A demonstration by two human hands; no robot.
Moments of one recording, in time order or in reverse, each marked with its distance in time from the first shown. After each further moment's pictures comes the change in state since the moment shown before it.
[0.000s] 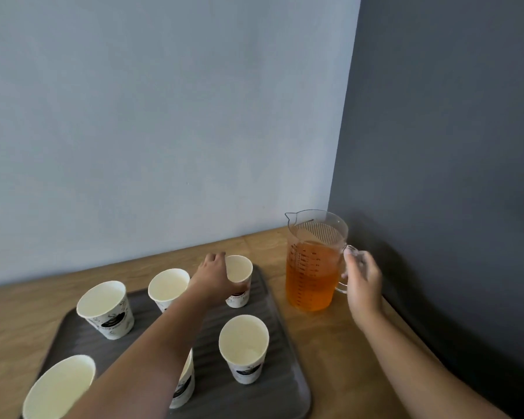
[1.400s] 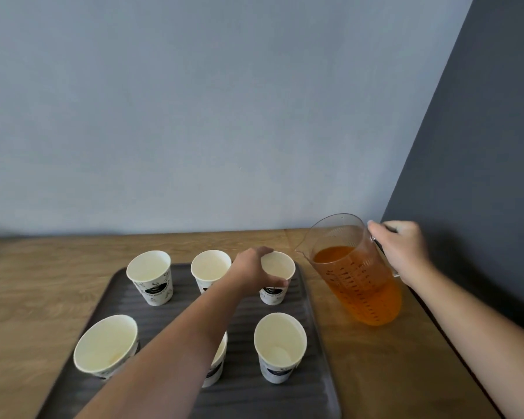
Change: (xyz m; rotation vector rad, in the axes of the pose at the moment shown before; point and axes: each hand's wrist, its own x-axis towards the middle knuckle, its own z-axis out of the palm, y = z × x) left_hand 0.000 -0.015 -0.003 -0.292 0.008 -0.033; right_hand 0.060 -0.057 0.043 -0.301 -0.324 -0.181
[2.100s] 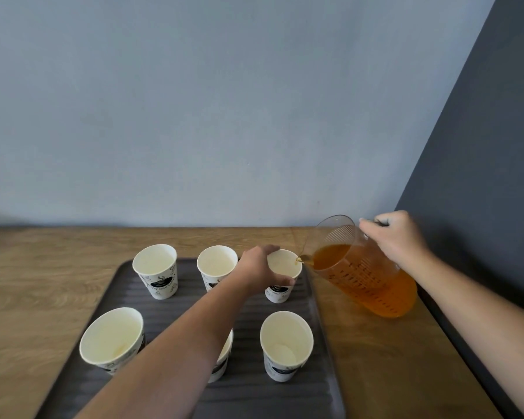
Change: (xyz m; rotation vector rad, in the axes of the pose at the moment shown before) left_hand -0.003 -0.002 0.002 -0.043 -0.002 -0.012; right_hand 0.018 -0.005 0.012 -0.260 -0.115 -0.125
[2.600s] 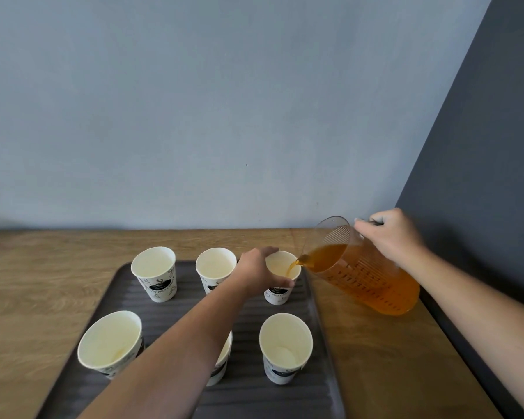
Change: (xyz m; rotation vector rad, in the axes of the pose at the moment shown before) left_hand -0.003 0.002 -0.001 -0.008 0.000 -0.019; right_hand 0.009 0.005 0.001 -0.083 -0.015 -0.060
